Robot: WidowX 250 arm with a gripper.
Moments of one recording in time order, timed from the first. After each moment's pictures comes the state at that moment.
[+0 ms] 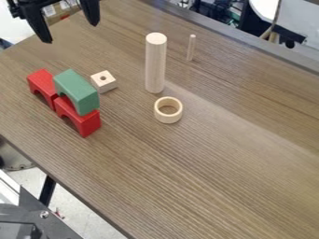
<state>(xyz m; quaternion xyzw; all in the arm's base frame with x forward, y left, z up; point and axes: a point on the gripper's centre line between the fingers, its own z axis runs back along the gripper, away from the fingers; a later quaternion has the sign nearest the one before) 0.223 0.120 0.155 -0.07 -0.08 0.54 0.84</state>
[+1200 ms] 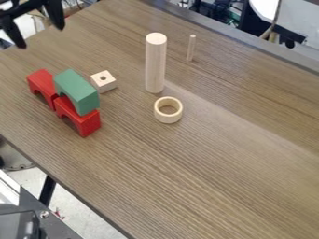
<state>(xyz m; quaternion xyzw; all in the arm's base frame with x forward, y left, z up) 0.231 0.193 0.112 -0.05 -0.08 0.60 0.79</state>
